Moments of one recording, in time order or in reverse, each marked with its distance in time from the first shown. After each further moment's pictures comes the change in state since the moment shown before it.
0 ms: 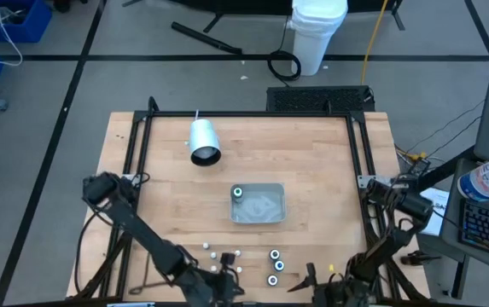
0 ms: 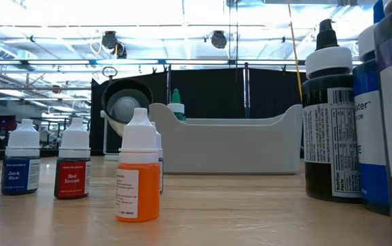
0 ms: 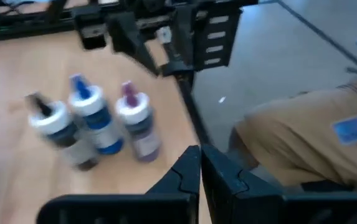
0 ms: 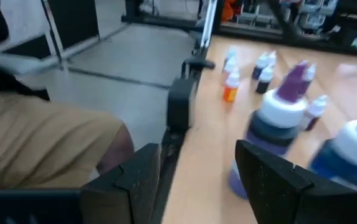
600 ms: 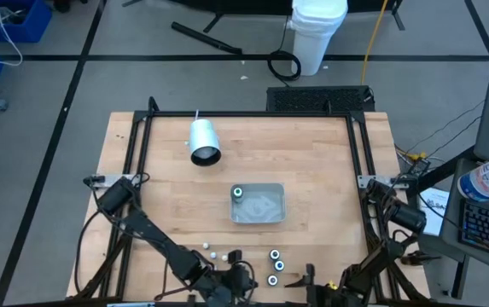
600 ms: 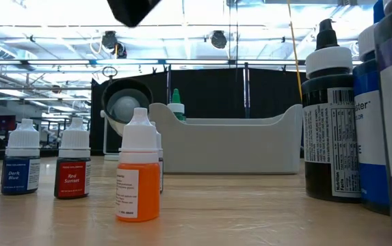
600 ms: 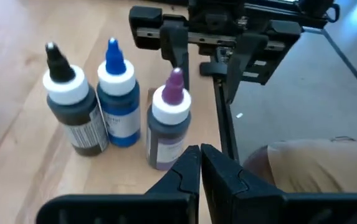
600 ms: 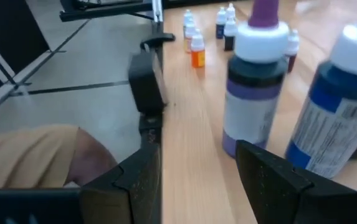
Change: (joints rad) left arm 0.054 0.146 0.100 -0.013 -0.097 -0.277; right arm -0.009 0.121 0.138 -0.263 0.135 0.452
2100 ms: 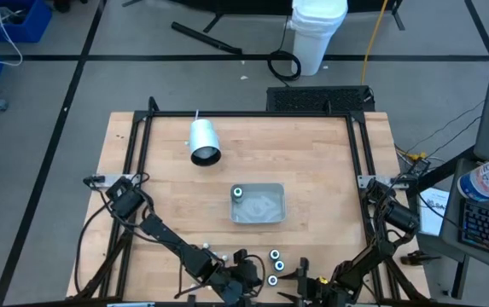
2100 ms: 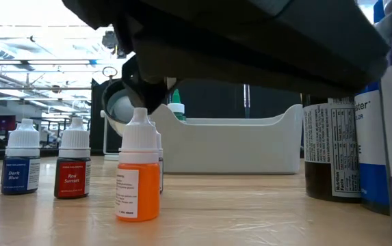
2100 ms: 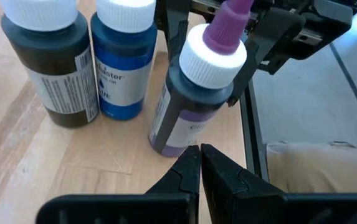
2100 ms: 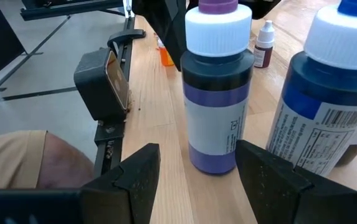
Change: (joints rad) left arm 0.051 0.113 -0.001 0.087 0.094 -0.106; right arm -0.064 0.023 -0.002 0.001 -0.007 0.020
